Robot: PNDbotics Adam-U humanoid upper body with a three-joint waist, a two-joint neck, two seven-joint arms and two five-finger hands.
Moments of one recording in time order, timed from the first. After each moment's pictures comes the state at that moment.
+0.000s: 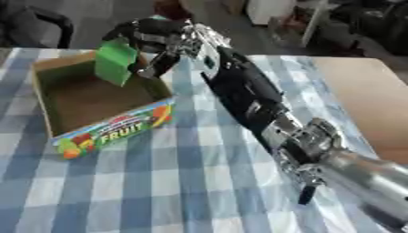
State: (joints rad) left arm -0.33 0.22 -0.12 -1.98 0.39 -0.12 -0.49; right arm -1.09 -0.41 0.05 -0.81 0.88 -0.72 0.40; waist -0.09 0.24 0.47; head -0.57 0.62
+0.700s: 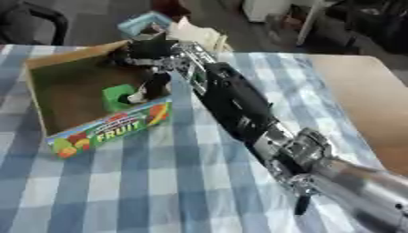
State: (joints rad) left arm -0.34 0.22 -0.12 -1.98 0.39 -0.11 -0.49; right arm -1.08 -0.39 0.07 -0.85 1.08 -0.78 0.30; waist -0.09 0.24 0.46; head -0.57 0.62
